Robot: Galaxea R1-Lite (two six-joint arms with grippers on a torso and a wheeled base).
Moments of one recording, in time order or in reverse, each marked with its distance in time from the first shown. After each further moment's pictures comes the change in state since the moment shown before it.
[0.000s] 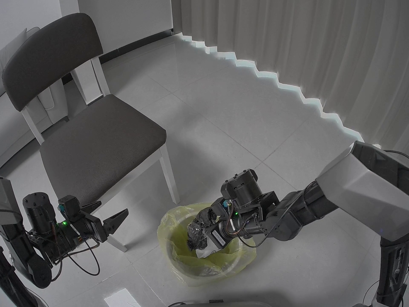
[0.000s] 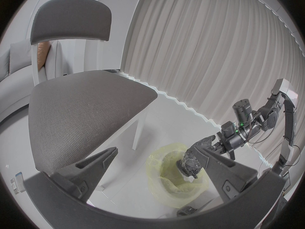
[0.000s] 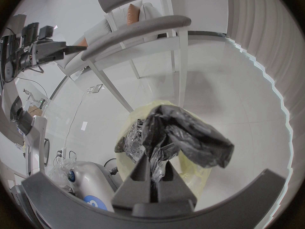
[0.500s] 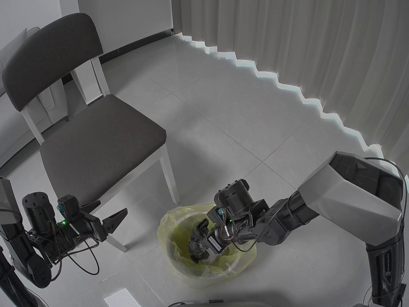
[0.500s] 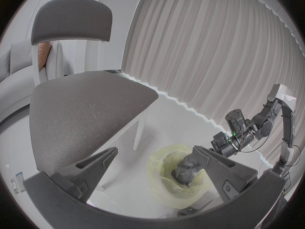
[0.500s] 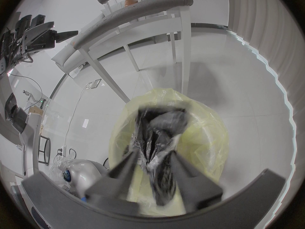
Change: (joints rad) left arm 0.006 -0.001 -0.001 0.000 0.000 0.000; right arm 0.002 0.099 -0.052 0.007 0.005 0.018
